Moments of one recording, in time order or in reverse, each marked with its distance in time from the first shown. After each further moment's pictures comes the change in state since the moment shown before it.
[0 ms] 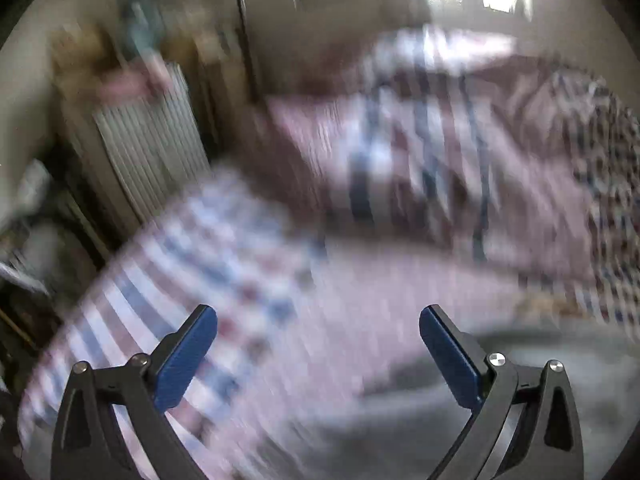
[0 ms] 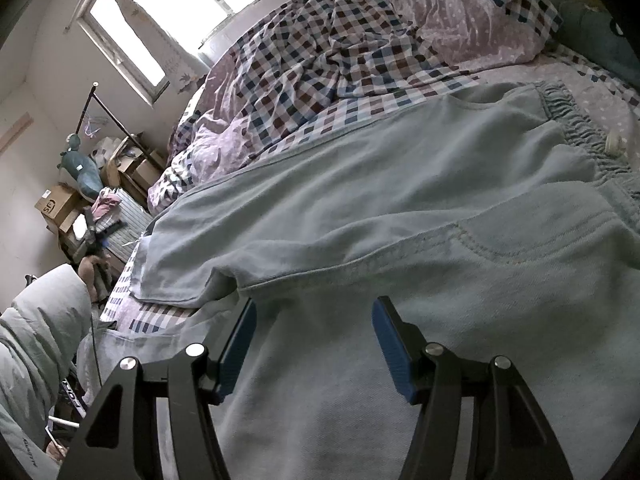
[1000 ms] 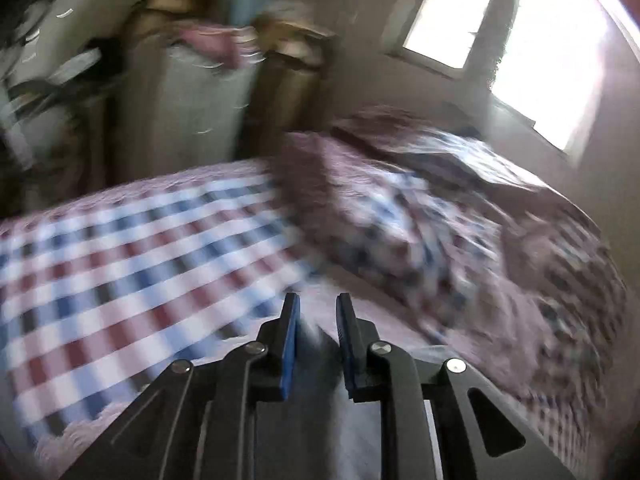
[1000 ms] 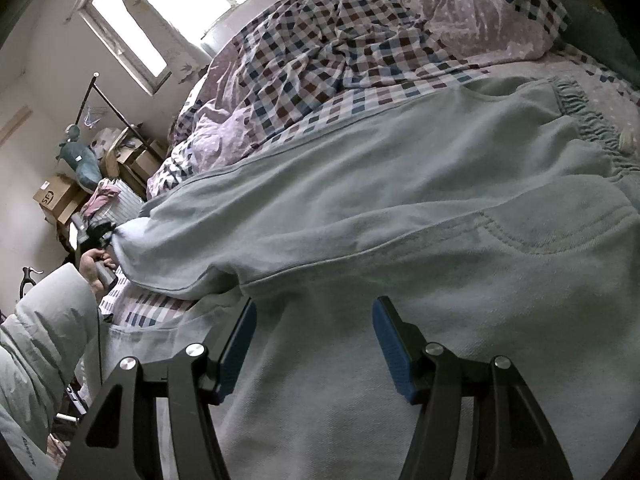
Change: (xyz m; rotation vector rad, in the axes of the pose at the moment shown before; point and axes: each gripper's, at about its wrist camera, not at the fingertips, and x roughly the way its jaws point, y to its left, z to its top) left arm -0.022 0.045 -0.021 -0.508 -0.224 -0.076; right arm 0.014 0.008 -0.004 -0.014 0.019 -0.004
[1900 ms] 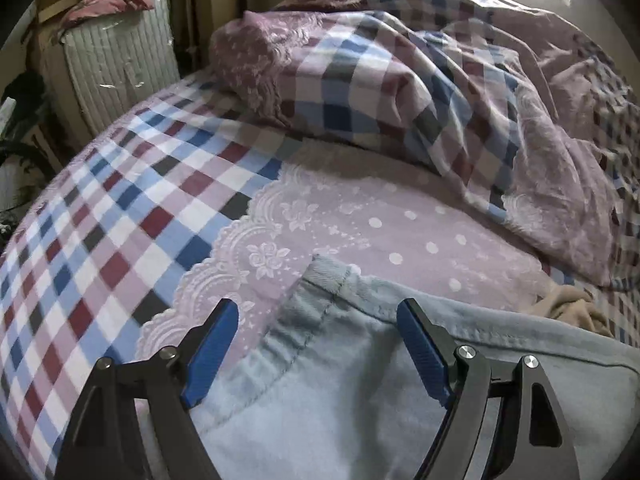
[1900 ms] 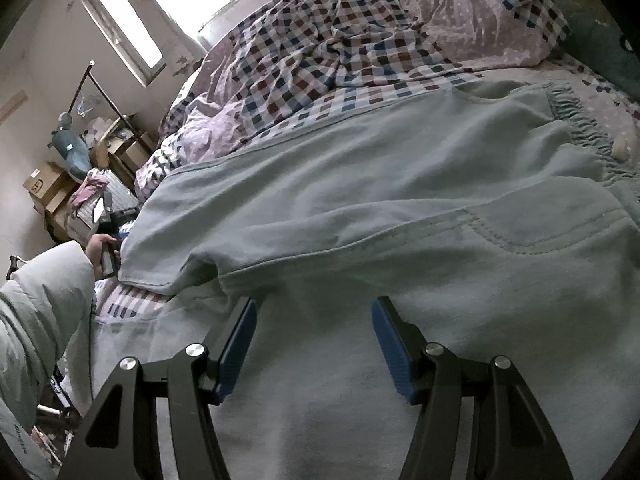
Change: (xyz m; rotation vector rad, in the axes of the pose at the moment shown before) left arm 0.119 -0.068 -0.042 0.393 0.330 0.035; right arm 0.006 -0.004 -0.004 -0.046 0.003 -0.053
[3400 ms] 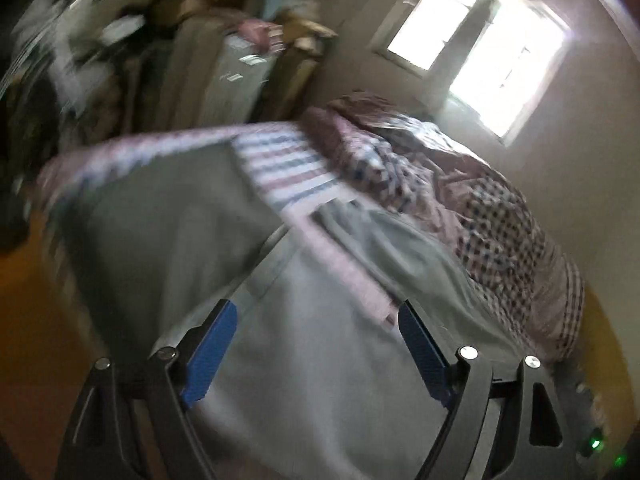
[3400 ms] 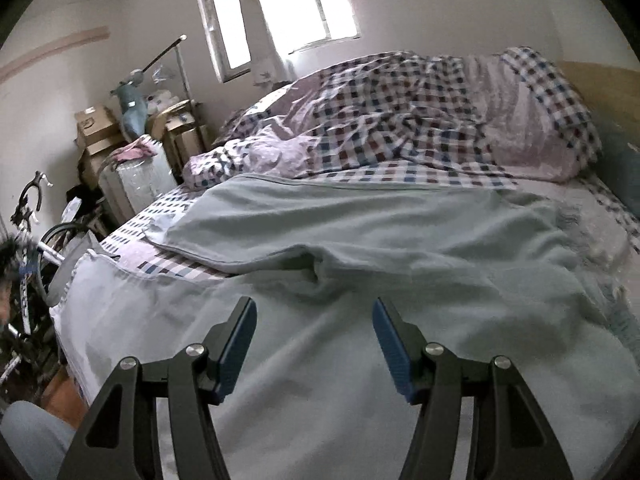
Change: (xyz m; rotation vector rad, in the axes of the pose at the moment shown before) left arm -0.378 0.187 -0.351 -0.403 -0.283 -0.310; right arm -0.086 0.066 -0.060 -0.306 -0.191 0.005
